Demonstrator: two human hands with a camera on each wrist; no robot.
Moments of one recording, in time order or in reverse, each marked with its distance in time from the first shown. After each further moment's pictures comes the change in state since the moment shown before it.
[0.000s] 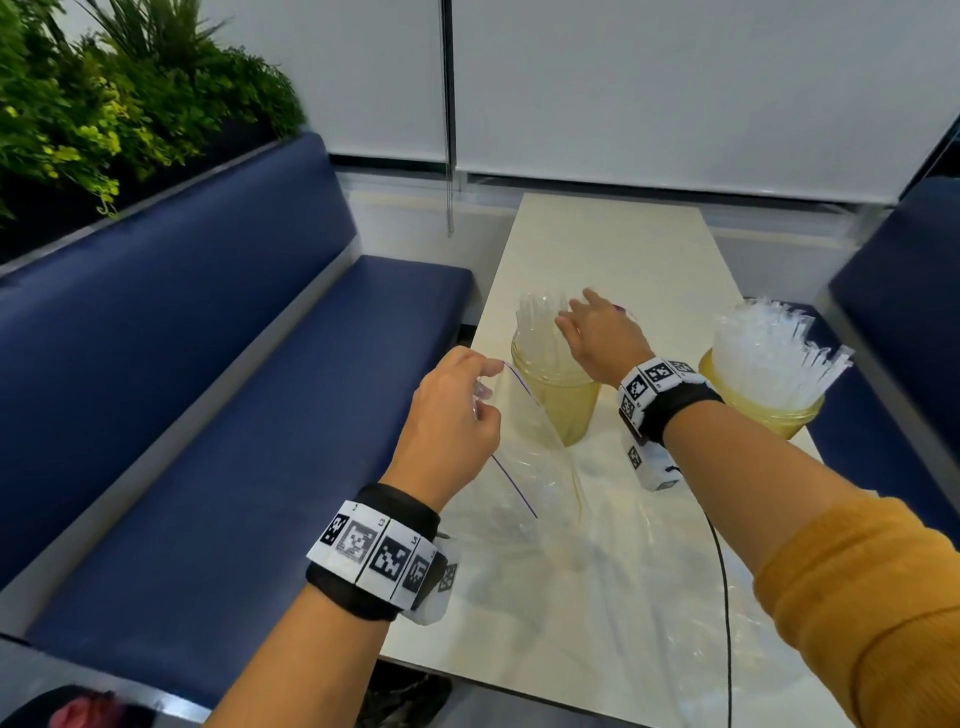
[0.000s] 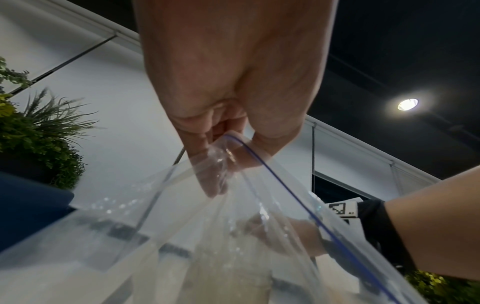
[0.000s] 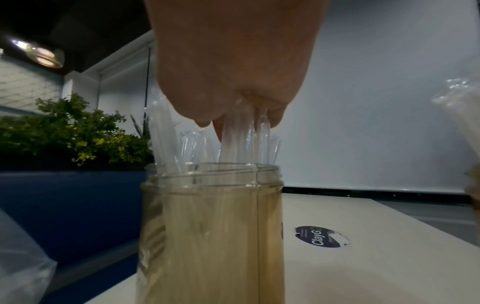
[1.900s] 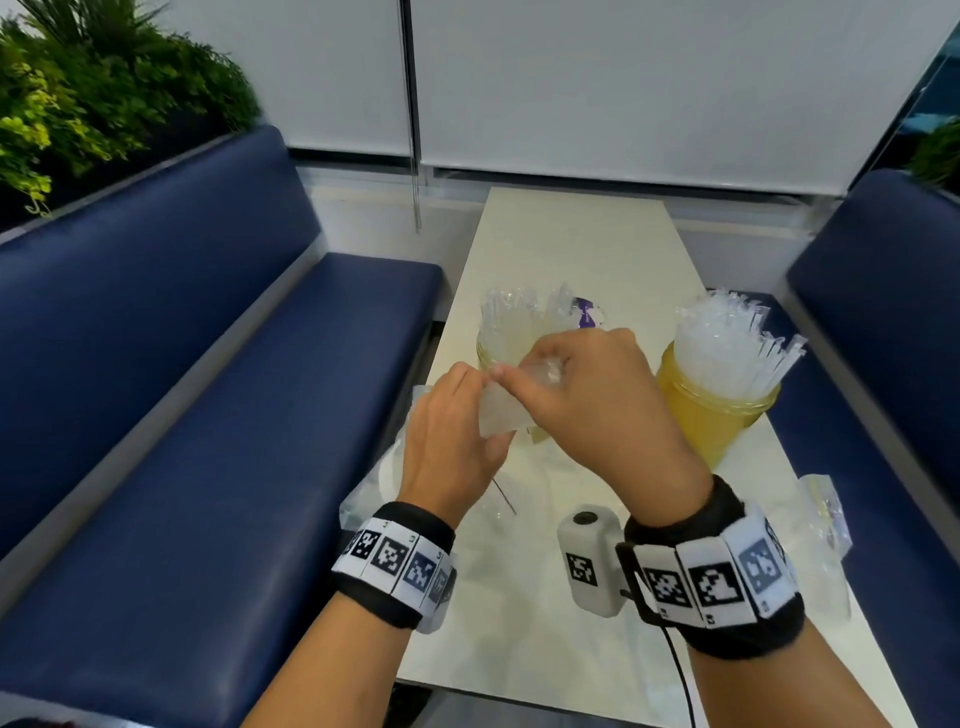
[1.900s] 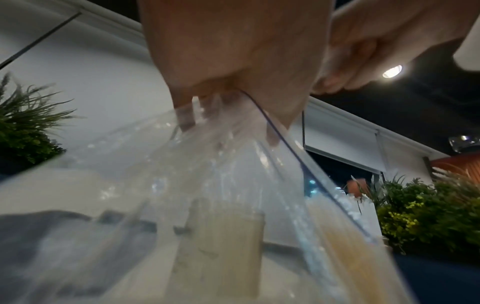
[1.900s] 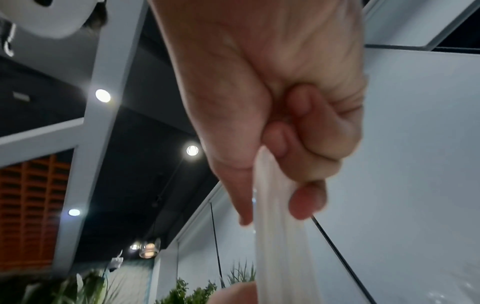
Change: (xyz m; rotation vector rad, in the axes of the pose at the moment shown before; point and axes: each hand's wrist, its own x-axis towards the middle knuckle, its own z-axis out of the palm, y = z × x) left_hand -0.004 0.003 0.053 0.133 0.107 0.119; right_hand -0.120 -0.091 -0.120 0.413 0.192 0.188
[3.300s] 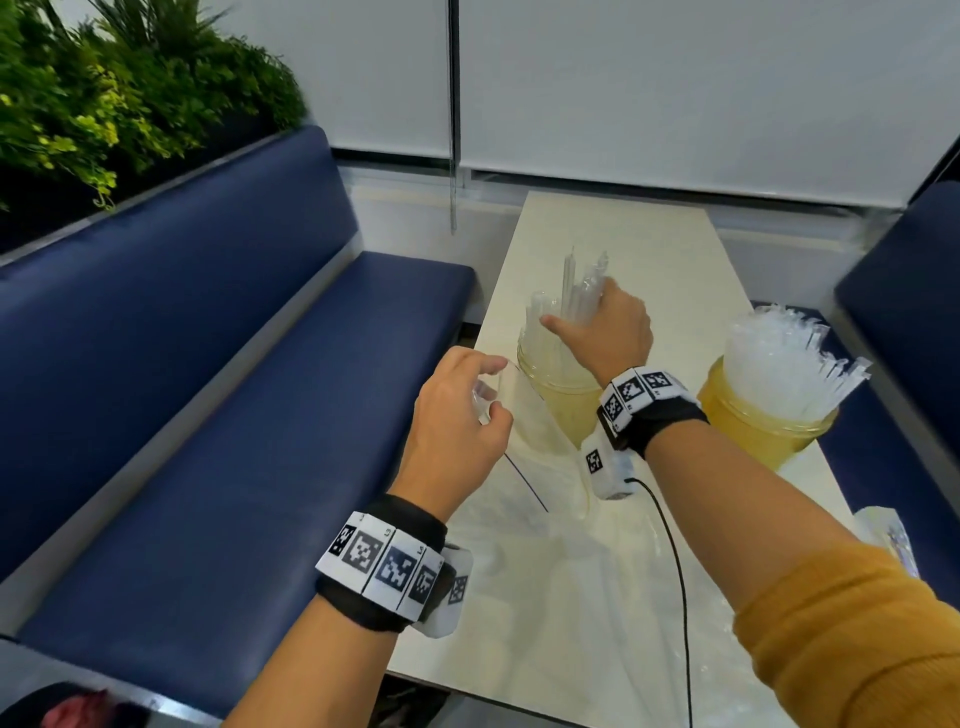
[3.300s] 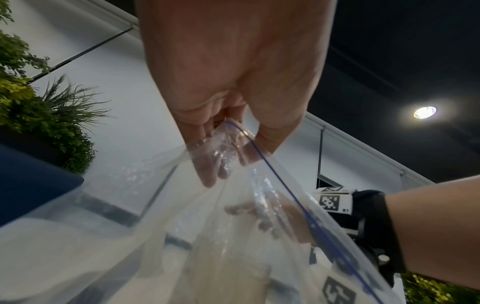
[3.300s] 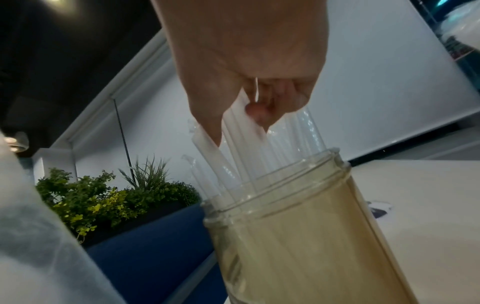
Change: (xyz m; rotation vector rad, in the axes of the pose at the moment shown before) left_hand 0.011 -0.020 -0.041 -0.242 0.026 -0.093; right_hand 0.124 0.087 0.110 -0.046 0.185 0.303
